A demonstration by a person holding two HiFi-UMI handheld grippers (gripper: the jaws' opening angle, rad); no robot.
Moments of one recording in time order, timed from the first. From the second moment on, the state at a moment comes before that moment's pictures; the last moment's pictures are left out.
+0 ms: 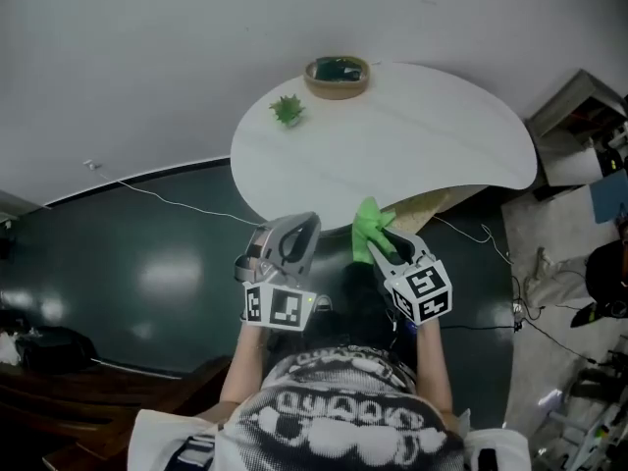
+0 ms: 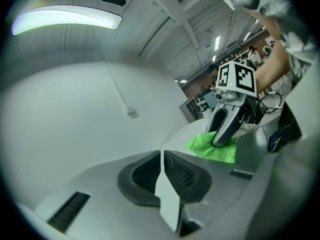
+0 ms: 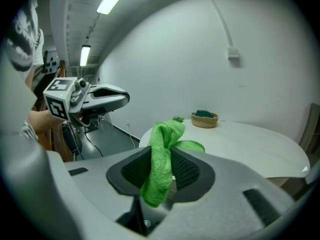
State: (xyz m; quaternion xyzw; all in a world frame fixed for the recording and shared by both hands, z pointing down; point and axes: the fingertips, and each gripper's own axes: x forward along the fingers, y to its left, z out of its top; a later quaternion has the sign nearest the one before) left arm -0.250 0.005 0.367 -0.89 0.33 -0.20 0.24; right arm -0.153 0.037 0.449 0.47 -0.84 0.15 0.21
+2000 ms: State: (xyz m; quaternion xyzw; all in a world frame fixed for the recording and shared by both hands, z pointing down) left arm -0.057 -0.307 0.413 -0.85 0.40 -0.30 0.18; right arm 0.101 -0.456 0.620 0.38 -0.83 0.10 0.39
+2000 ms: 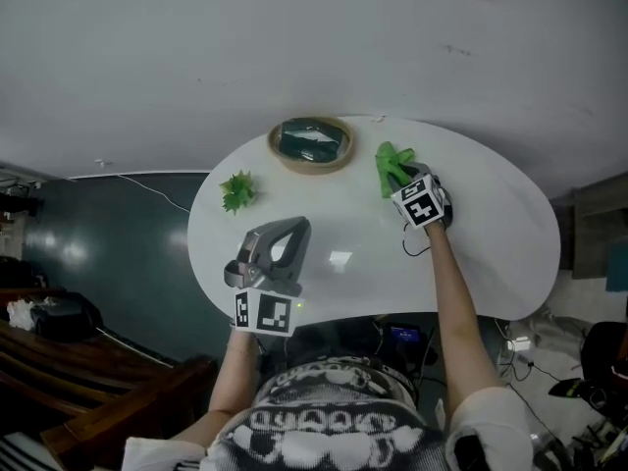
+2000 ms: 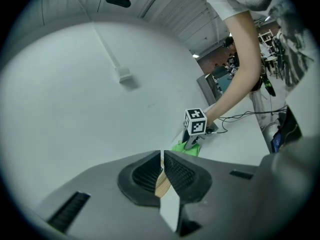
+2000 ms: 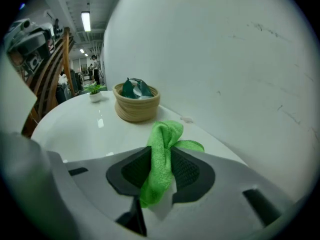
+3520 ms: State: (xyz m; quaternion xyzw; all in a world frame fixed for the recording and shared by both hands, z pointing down) left arm -0.021 -0.302 0.439 -0.86 0.34 -0.33 0.18; right arm 0.320 -0.411 0.611 0.51 -0.73 0.13 0.44
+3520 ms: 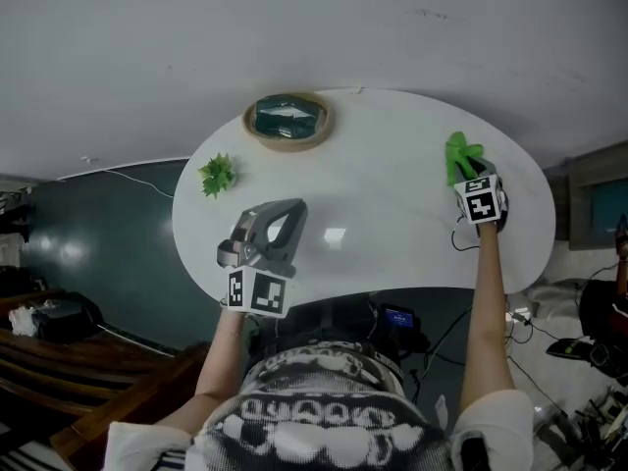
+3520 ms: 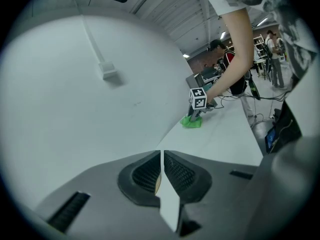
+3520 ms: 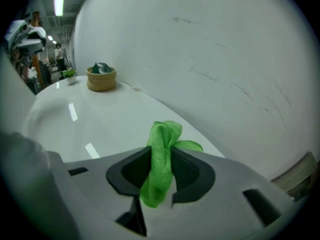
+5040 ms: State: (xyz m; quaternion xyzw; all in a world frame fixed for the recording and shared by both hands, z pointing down) left arm -0.434 -0.135 0.463 -0.75 0.55 -0.35 0.08; right arm -0.371 -0.225 0.626 0.14 -0.90 0.07 0.41
